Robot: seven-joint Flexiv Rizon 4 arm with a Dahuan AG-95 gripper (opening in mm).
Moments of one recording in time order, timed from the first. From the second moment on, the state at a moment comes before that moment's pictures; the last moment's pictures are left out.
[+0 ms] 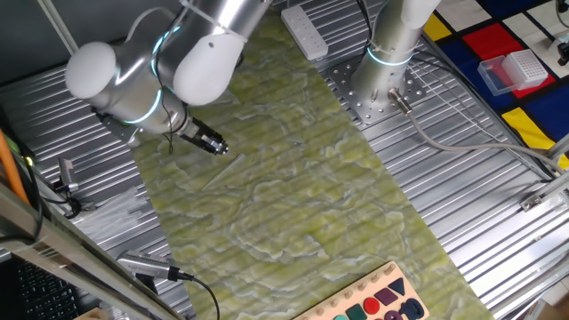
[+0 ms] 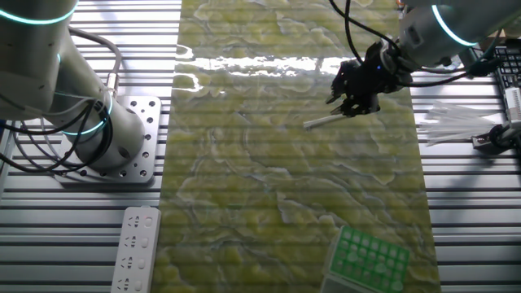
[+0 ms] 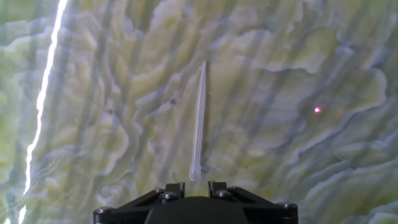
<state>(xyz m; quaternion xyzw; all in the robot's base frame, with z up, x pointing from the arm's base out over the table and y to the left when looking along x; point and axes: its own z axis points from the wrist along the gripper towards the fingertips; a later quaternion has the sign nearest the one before) 0.514 0.038 0.086 0.20 -0.96 -0.05 0.20</state>
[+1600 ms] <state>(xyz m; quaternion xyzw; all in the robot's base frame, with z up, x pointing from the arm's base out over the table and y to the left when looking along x) 0.473 0.035 0.030 0.19 -0.96 -0.05 0.19</state>
